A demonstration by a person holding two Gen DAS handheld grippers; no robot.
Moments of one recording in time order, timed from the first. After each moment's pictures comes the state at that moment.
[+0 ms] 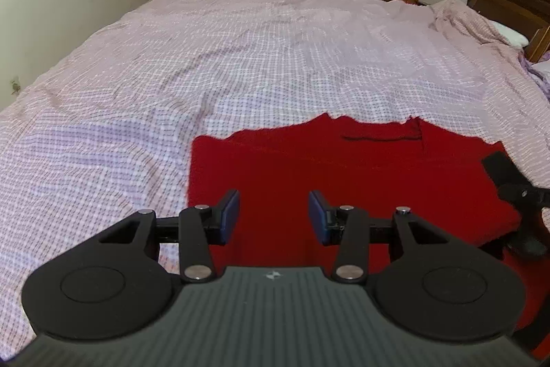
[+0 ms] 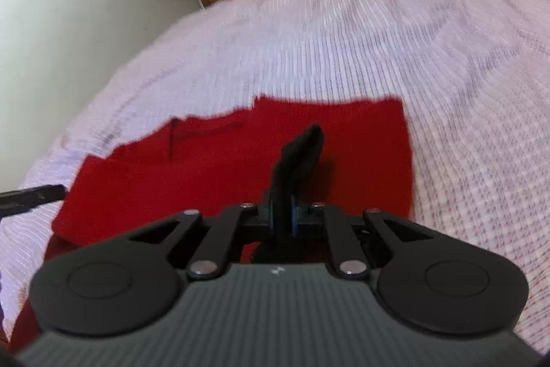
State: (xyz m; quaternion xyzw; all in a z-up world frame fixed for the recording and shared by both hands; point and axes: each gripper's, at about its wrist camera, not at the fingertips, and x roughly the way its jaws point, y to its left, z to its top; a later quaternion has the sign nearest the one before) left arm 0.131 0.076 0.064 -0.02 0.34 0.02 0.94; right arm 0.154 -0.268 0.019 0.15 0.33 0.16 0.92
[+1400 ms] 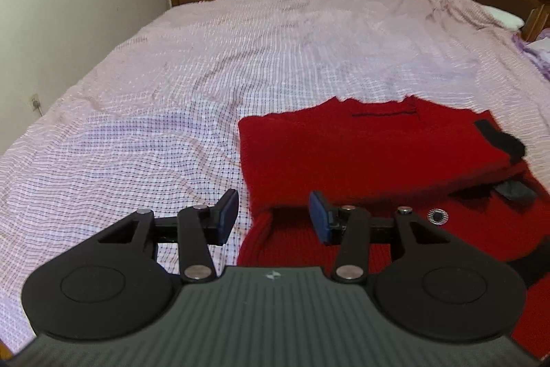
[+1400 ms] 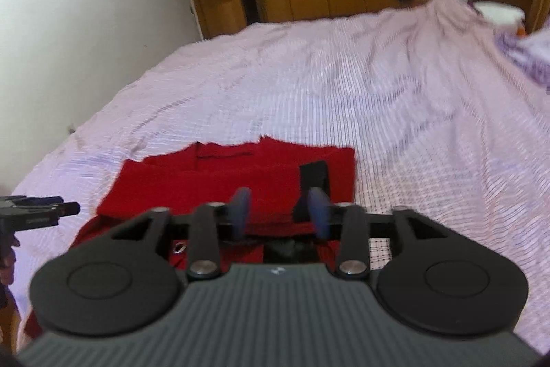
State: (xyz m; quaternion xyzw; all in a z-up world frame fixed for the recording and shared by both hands) left arm 0.037 0.086 0.093 0.03 0.33 0.03 0.94; right arm 0.032 -0.290 0.117 0.10 0.27 0.14 0.95
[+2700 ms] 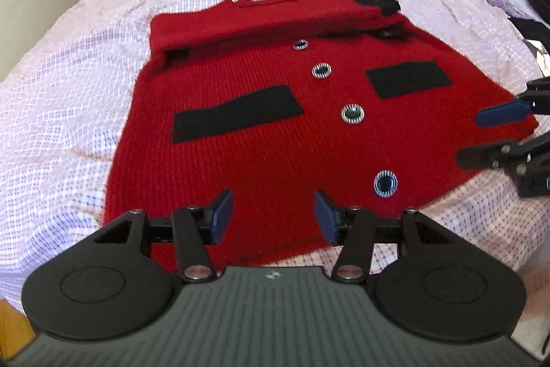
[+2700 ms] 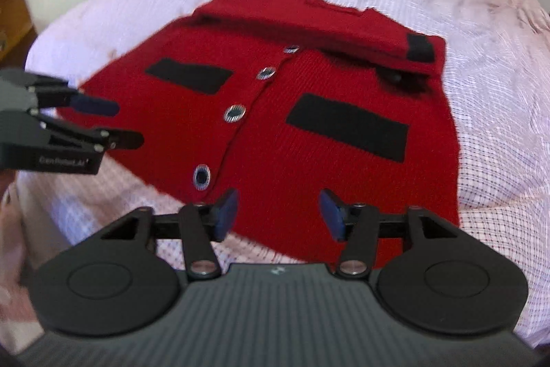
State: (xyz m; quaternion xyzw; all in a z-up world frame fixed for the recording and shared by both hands) left arm -0.129 0.014 0.023 0.07 0.41 -0.08 0.90; right arm -0.104 -0.200 0.042 -0.09 0.39 0.24 0.88
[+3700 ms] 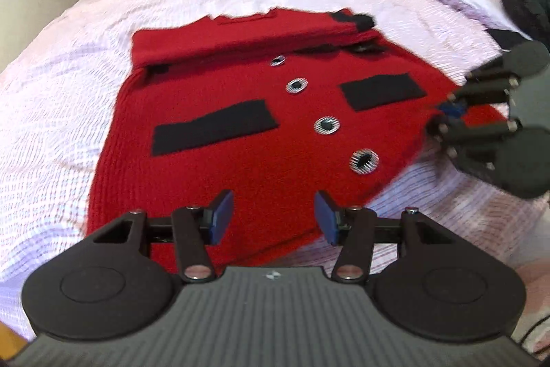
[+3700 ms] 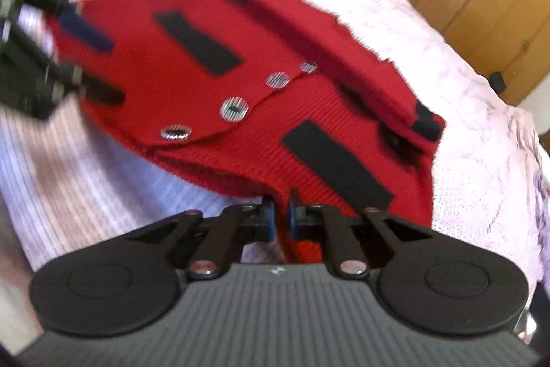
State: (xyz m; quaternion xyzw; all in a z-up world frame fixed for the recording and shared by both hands) left arm -0.139 0.012 0.029 0.06 0.38 -0.12 0.92; right arm -0.101 -0.162 0.039 -0.28 0.32 0.23 0.87
